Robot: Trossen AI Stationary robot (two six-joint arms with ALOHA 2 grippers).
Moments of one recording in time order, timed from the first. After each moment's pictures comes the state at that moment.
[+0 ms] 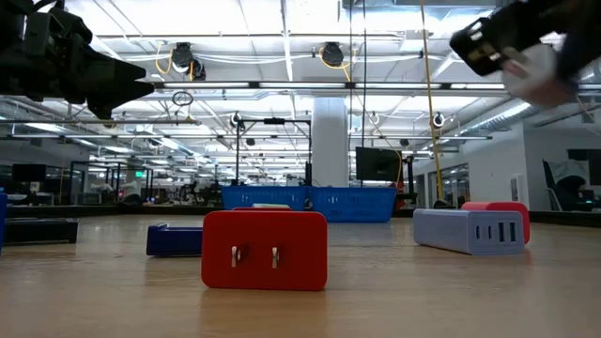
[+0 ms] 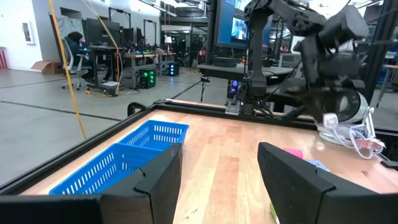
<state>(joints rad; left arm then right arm) -0.05 0.01 0.02 0.06 -0.24 -0.06 0.53 1.32 0.90 -0.50 0.06 0.17</state>
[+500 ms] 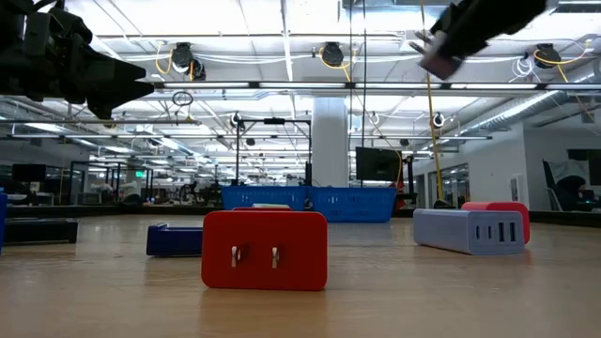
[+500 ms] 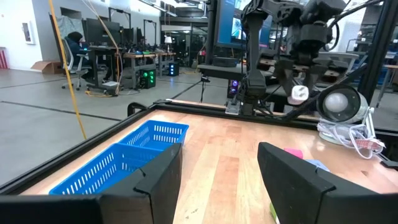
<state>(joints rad) -0.05 0.01 0.02 0.06 -0.23 -0.06 0.41 1.18 0.86 -0.38 0.29 0.19</state>
